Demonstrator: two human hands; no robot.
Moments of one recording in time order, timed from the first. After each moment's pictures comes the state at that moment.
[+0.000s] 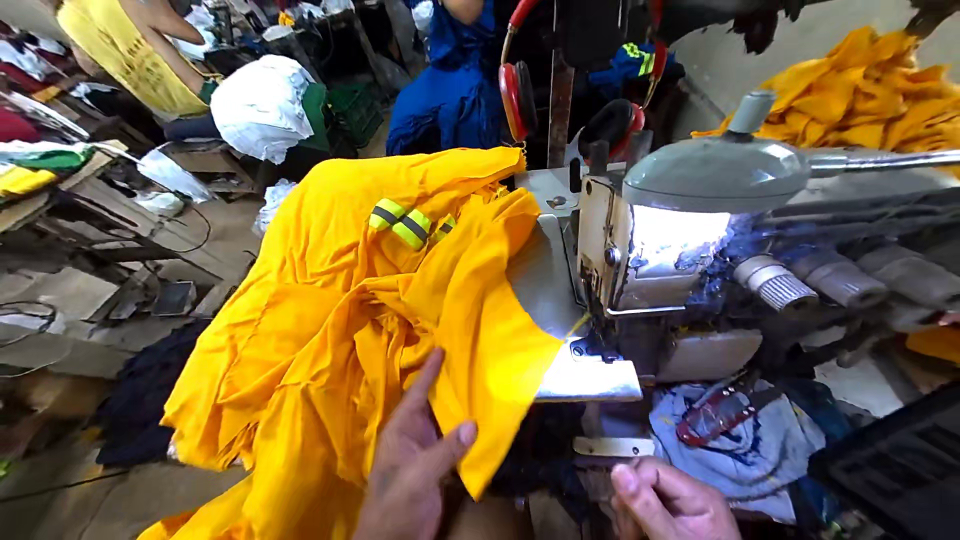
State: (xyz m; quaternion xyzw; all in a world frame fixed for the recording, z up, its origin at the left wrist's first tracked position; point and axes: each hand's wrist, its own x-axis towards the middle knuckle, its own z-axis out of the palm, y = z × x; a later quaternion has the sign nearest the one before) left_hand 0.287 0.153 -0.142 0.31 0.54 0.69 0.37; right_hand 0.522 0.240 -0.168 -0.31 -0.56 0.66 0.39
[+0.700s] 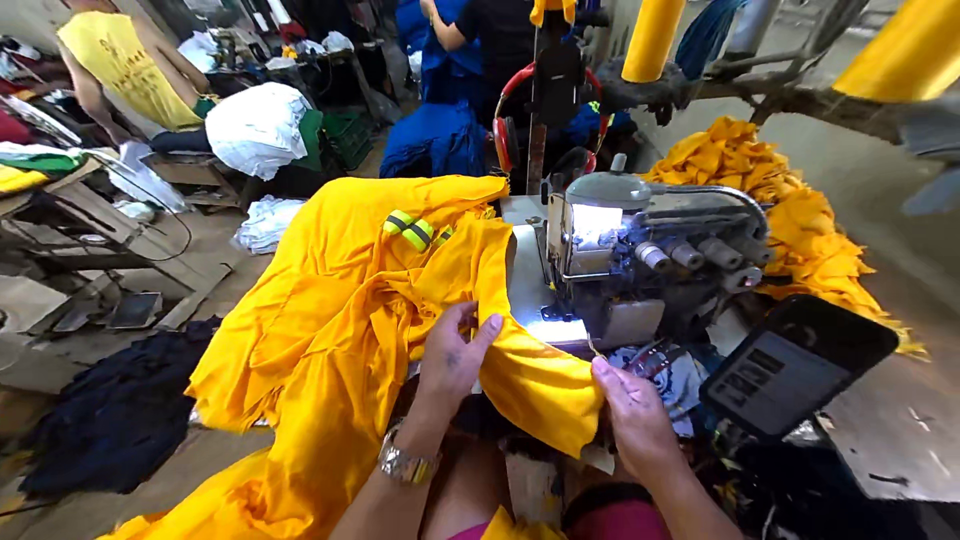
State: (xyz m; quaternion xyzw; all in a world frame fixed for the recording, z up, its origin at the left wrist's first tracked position) left_hand 0.300 0.196 -0.105 0.38 0.72 0.53 0.22; right_hand 0.525 0.272 -0.159 -0.37 -0.60 0.59 0.39
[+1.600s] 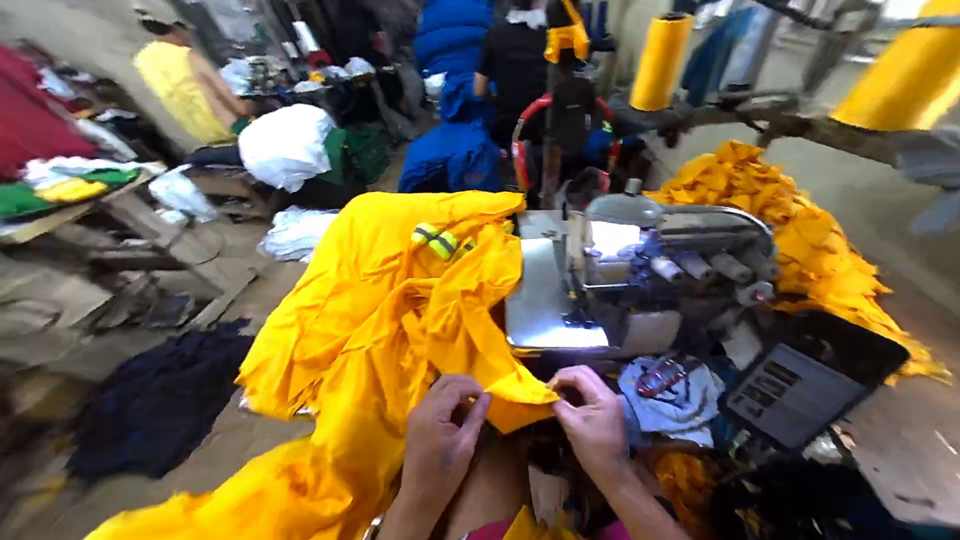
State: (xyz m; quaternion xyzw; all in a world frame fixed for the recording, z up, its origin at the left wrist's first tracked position) left_hand 0.298 0.110 -0.135 0.51 0.68 0.52 0.03; right_hand 0.460 0.240 -0.172 -0.30 -0.71 0.44 0.47
